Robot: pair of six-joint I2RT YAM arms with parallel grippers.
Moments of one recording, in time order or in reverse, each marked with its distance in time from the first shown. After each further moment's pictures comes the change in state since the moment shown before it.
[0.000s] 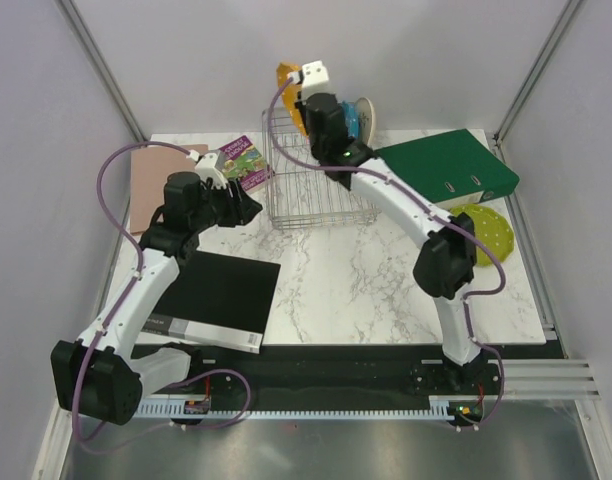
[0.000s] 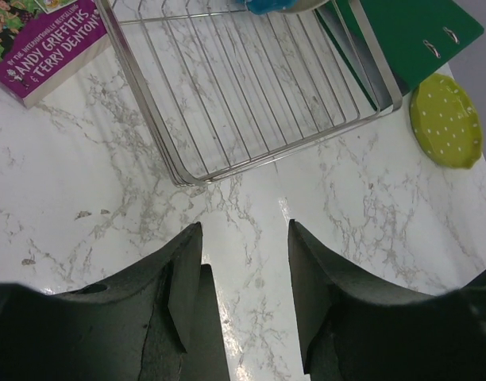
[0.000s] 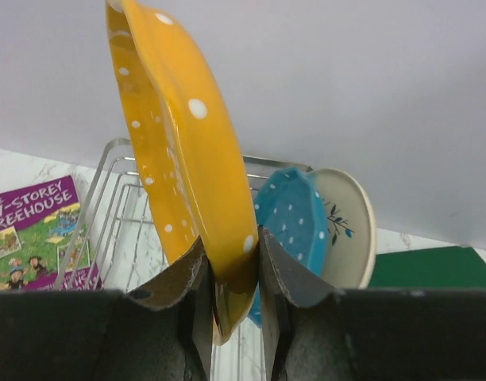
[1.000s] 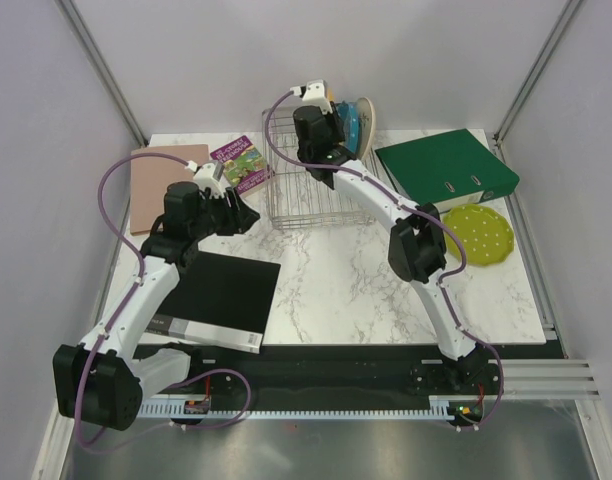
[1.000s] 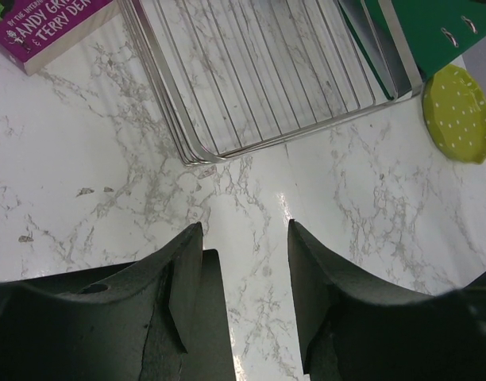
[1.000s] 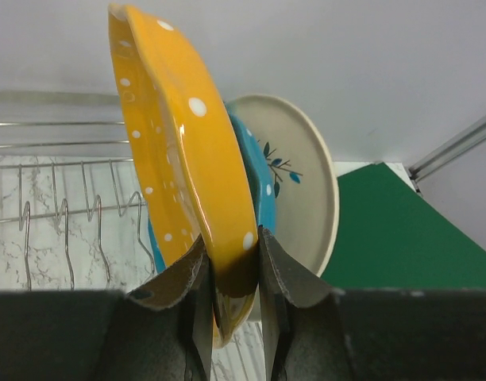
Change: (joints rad) left arm 0.029 -0.031 -0.093 0.038 0.008 -0.014; right arm 0.010 0.308 0.175 0.051 0.429 -0.076
